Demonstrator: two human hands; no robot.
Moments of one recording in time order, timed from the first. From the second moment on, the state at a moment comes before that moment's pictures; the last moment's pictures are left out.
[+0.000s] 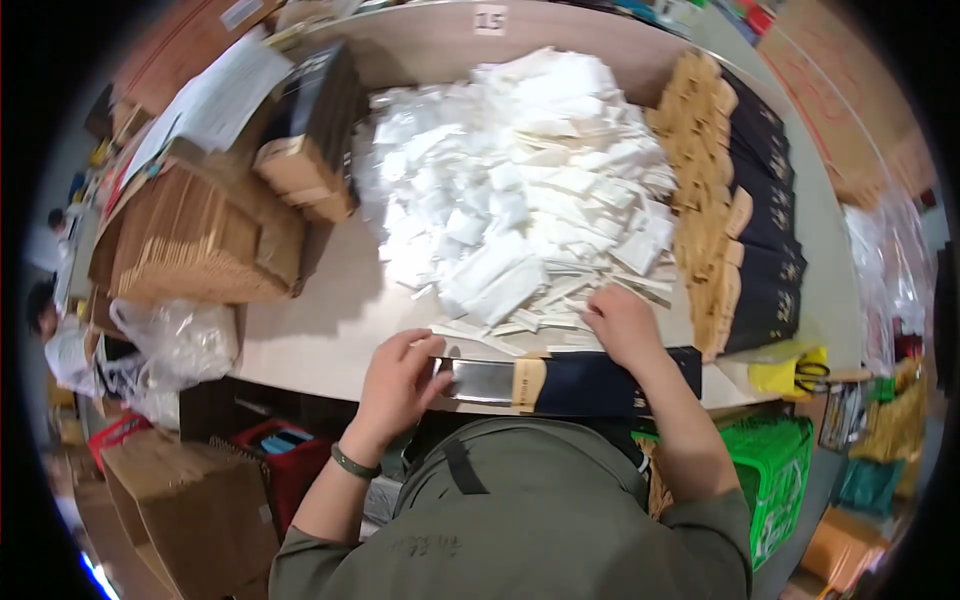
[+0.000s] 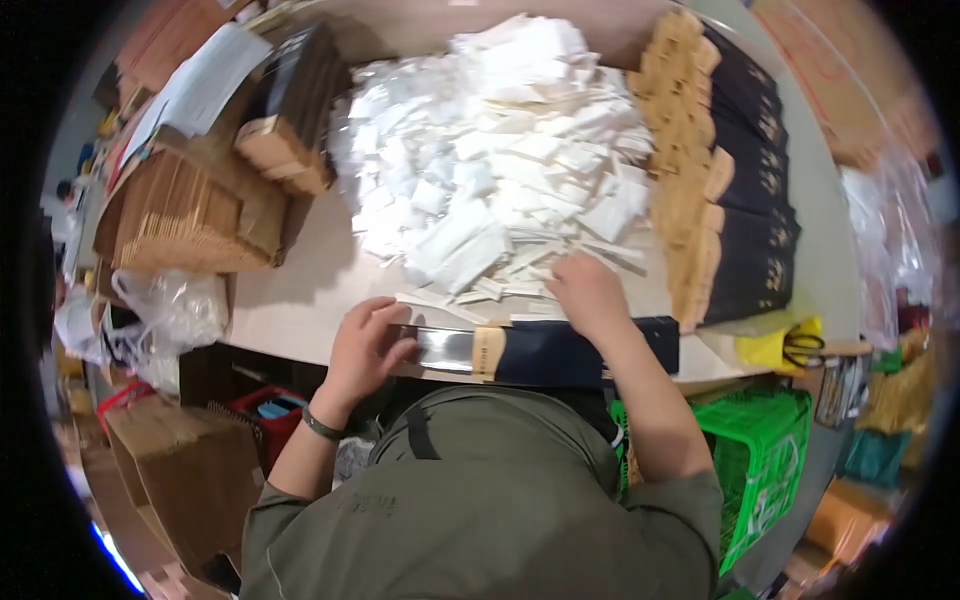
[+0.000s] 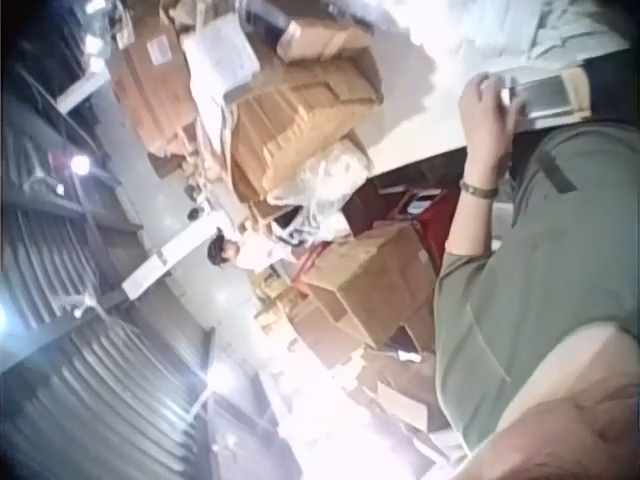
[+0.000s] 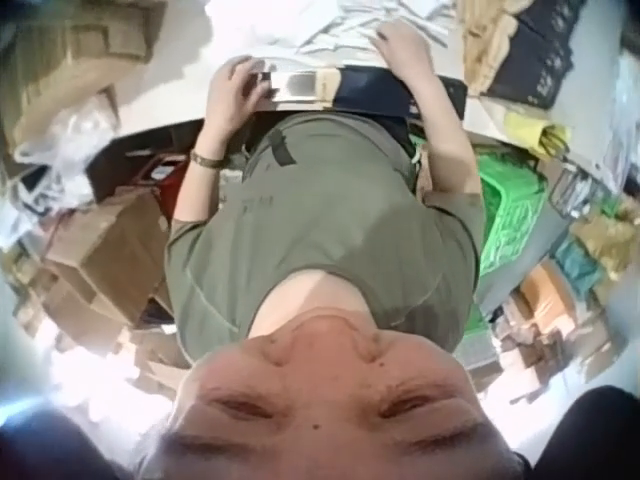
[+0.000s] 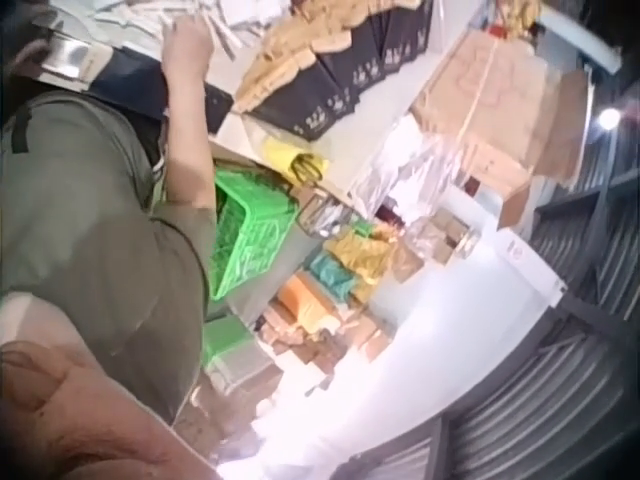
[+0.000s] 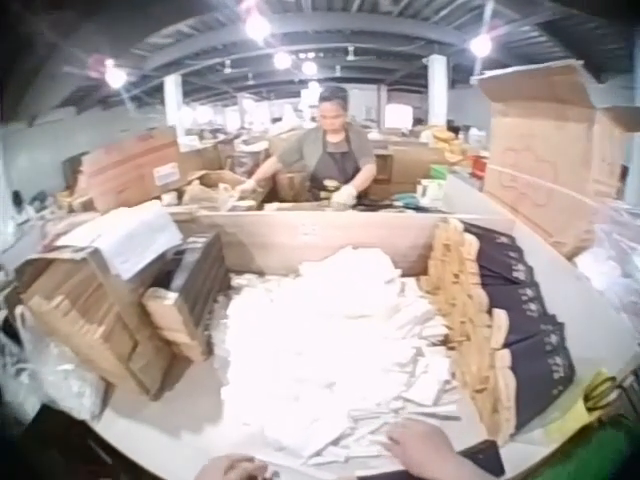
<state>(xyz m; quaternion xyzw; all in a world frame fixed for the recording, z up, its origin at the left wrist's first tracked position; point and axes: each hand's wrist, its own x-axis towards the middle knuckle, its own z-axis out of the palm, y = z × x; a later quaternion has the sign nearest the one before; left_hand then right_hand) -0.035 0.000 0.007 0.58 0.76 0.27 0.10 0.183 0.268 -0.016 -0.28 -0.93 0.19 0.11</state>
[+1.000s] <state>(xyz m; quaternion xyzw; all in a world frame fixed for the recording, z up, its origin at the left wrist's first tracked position) -0.017 -0.015 0.007 0.47 0.80 0.33 0.18 0.096 0.212 0.057 -0.29 -0.82 0.48 0.11</state>
